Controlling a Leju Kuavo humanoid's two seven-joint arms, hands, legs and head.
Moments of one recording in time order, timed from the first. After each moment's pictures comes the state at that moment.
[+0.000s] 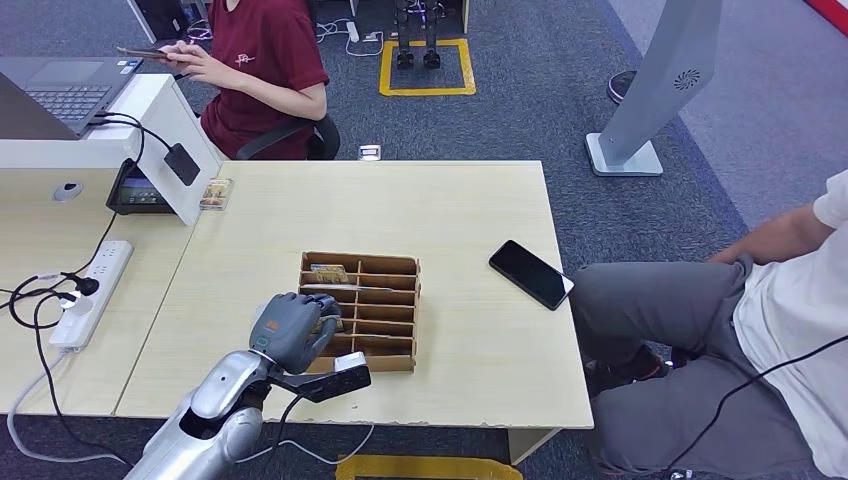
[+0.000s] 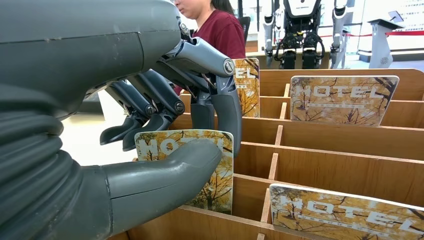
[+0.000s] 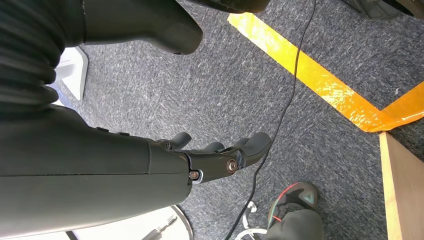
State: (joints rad) left arm -0.26 0.17 -0.65 -1.27 -1.08 0.11 -0.02; right arm -0.05 0.15 -0.50 -0.21 1.49 -0.23 -0.08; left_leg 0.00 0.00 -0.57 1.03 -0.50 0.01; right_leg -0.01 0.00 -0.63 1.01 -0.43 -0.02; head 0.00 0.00
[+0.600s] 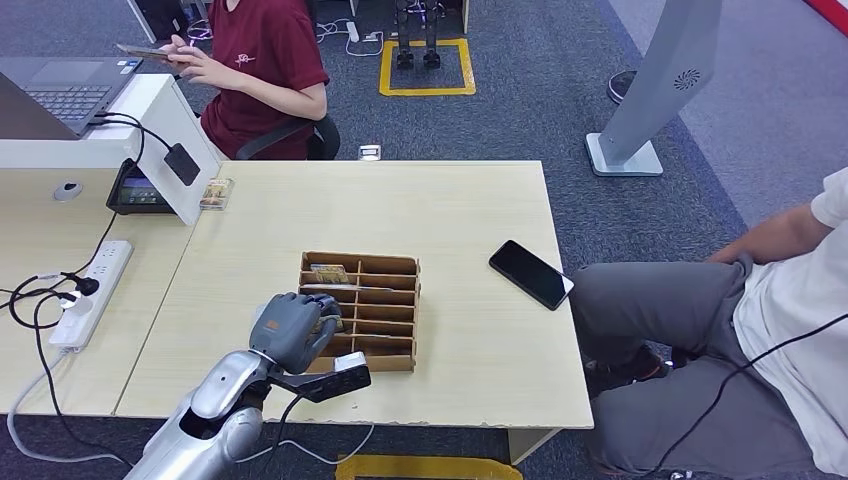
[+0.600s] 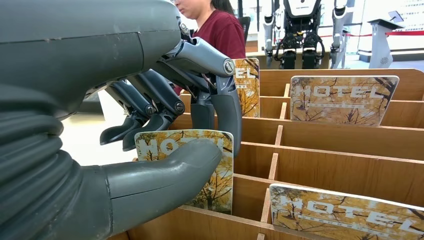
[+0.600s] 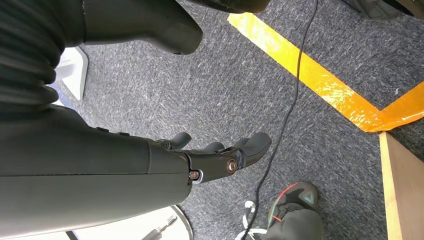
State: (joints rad) left arm -0.26 0.17 -0.65 -1.27 -1.08 0.11 -0.02; right arm -0.05 0.15 -0.50 -0.21 1.49 -0.23 -0.08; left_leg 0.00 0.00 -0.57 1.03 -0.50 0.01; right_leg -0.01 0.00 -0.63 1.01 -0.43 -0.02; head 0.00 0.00
